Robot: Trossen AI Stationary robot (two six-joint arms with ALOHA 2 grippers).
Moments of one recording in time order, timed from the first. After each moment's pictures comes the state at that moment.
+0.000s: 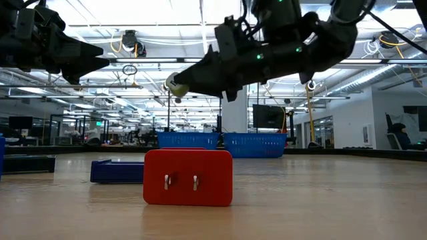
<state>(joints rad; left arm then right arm) -0.05 0.01 0.02 0.06 -0.23 -0.06 0.06 1.89 0.87 0.88 0.11 0.13</state>
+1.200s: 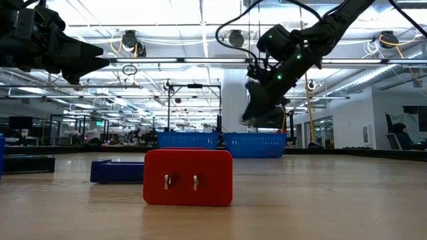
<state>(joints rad) -0.05 0.01 0.02 0.06 -0.23 -0.06 -0.43 1.57 0.87 0.04 0.15 0.06</state>
